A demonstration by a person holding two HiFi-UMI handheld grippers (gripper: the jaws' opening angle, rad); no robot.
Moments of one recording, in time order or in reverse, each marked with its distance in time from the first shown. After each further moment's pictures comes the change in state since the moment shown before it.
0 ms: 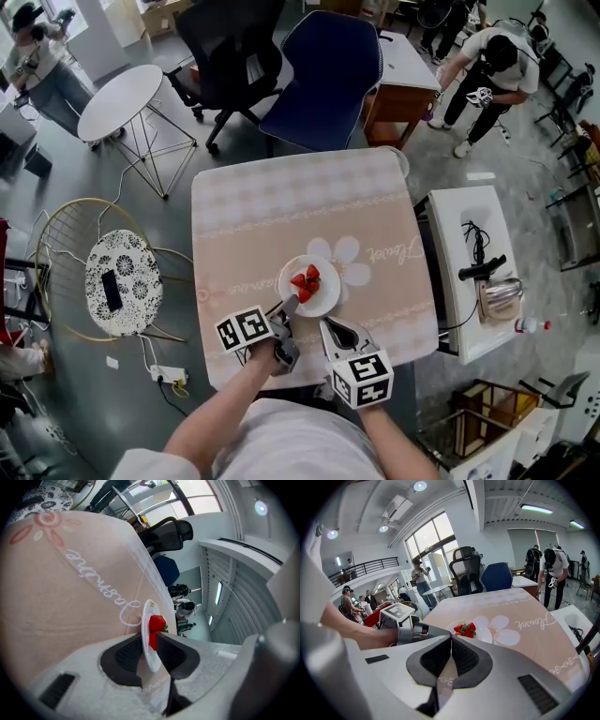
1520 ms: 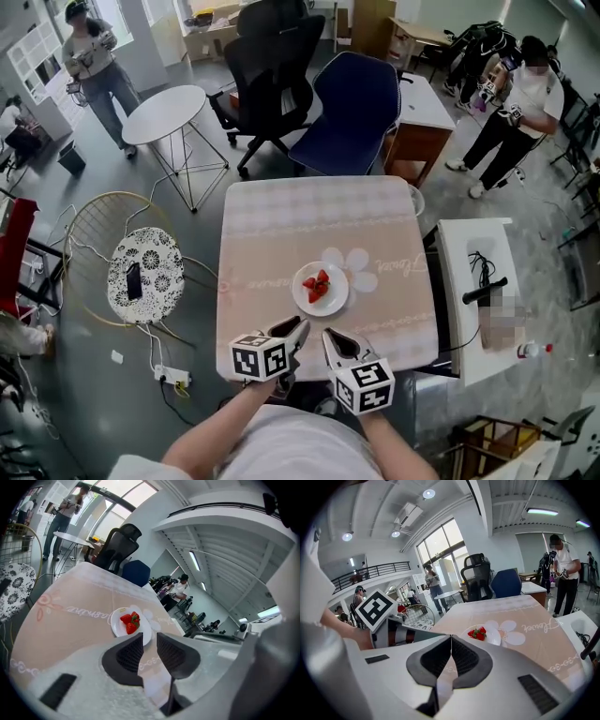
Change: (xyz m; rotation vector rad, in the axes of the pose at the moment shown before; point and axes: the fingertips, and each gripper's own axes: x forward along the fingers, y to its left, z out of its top) left arm -0.080 -0.057 -0.049 0.589 -0.015 0.053; right arm -0.045 0.041 -0.005 -0.063 -0.072 0.100
